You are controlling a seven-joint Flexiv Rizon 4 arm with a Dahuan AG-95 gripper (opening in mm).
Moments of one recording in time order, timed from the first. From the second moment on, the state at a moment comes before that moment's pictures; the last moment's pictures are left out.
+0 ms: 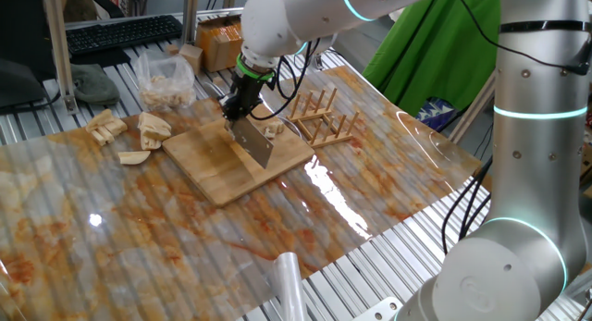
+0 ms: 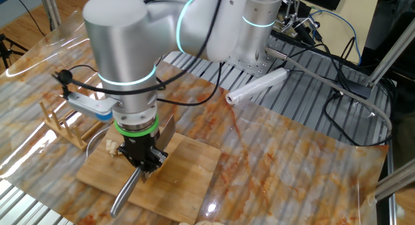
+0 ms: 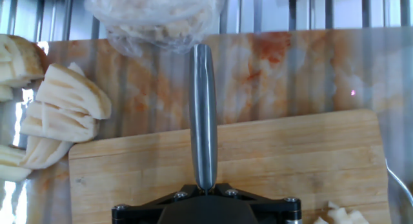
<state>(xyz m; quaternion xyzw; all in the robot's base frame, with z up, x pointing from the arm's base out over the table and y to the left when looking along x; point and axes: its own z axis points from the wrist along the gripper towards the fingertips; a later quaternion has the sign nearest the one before) 0.674 -0.002 0.052 -0.04 0.99 0.06 0.07</state>
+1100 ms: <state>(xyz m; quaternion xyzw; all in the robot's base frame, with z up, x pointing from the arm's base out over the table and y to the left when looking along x) 0.682 0.004 0.037 -0.05 0.99 0.07 0.08</state>
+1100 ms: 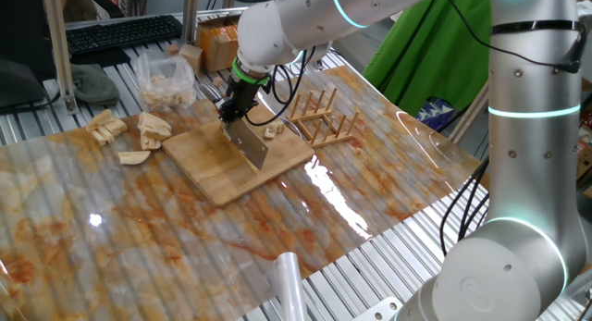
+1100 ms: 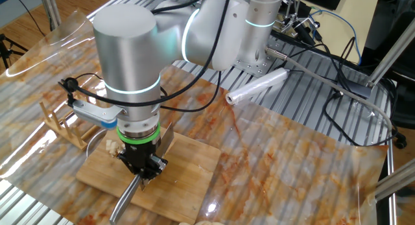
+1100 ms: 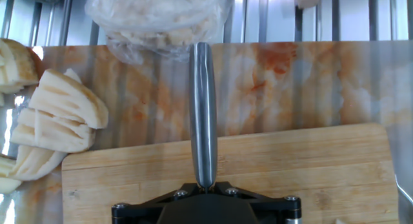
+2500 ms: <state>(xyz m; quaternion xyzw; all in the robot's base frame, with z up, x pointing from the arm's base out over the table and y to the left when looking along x) 0.680 0.012 0.042 -0.02 1.00 0.08 0.04</state>
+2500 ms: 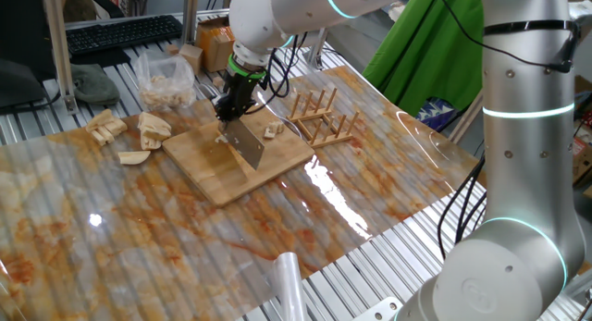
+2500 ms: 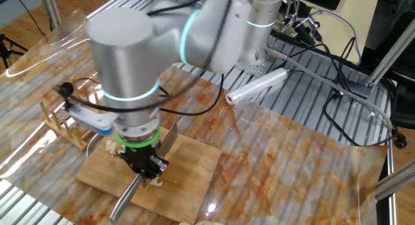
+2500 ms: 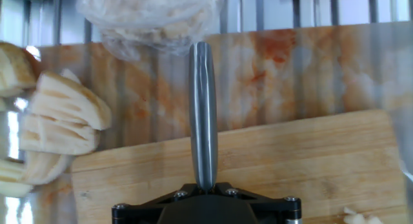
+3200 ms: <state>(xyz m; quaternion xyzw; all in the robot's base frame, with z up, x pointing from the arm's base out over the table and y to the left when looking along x) 0.674 0.007 0.077 -0.03 1.00 0.06 0.03</state>
